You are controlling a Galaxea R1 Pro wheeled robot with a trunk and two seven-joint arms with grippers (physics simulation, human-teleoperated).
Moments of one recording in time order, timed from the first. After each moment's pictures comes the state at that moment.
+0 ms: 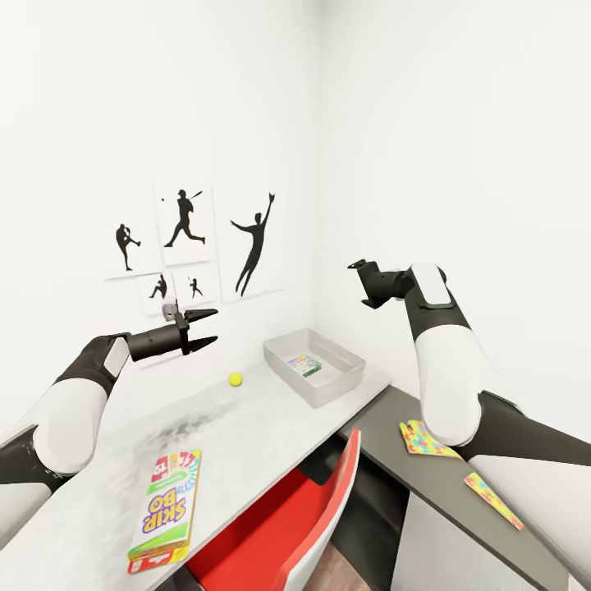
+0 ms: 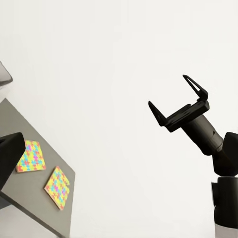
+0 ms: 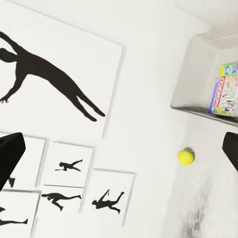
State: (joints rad) left arm -1.18 0.17 0.60 -0.39 -0.09 1.04 -1.16; right arm -1.35 0.15 -0.45 -0.65 -0.91 0.65 -0.51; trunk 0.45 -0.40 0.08
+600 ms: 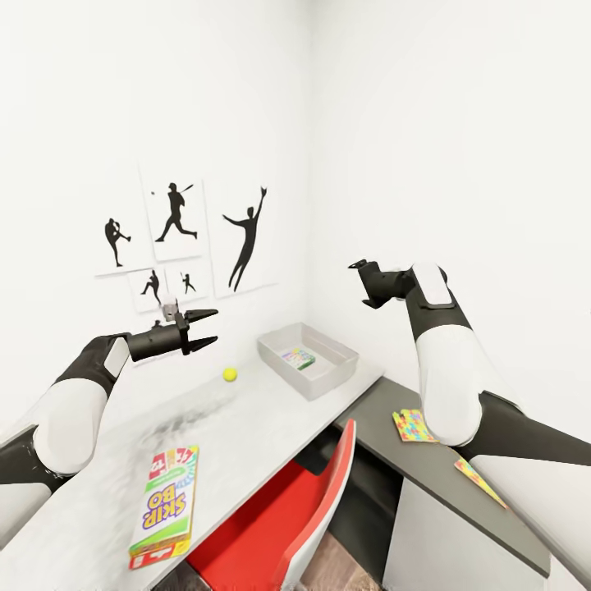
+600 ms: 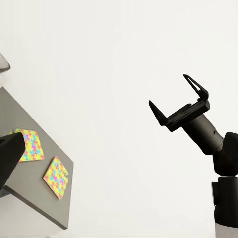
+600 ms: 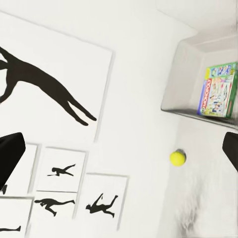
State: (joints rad) left arm -1.18 0.17 0.60 -0.39 -0.09 1.04 -1.16; right arm -1.35 0.14 -0.45 -0.65 -0.91 0.65 -0.51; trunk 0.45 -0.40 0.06
